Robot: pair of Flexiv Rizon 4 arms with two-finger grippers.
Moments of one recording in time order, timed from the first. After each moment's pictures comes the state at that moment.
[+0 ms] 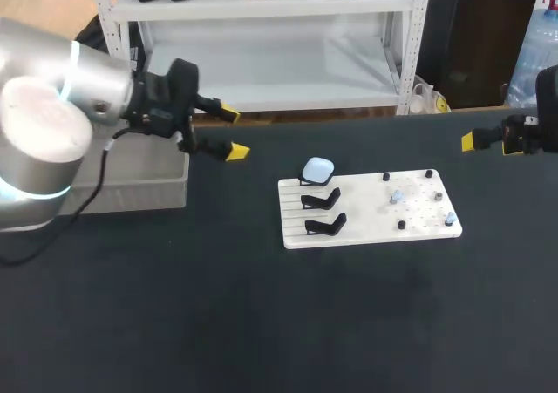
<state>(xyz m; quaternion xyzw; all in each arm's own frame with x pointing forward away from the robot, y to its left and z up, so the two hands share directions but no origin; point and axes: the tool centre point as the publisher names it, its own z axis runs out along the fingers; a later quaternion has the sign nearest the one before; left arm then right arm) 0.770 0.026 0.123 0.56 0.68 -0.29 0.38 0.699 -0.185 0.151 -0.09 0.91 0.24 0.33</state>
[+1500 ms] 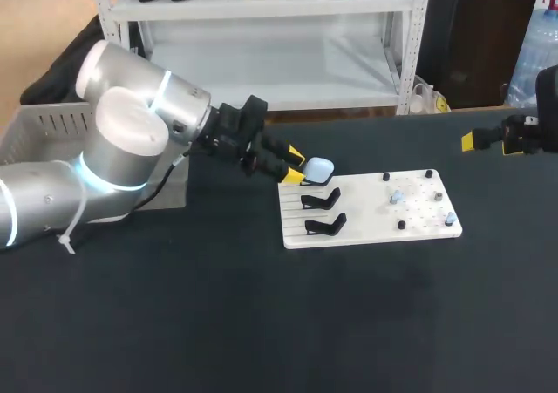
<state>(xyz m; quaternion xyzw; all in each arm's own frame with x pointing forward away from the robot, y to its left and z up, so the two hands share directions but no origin) 0.779 -0.069 0.034 0.62 0.61 -0.37 0.32 0.699 -0.185 0.151 -0.09 0.91 0.24 0.33</state>
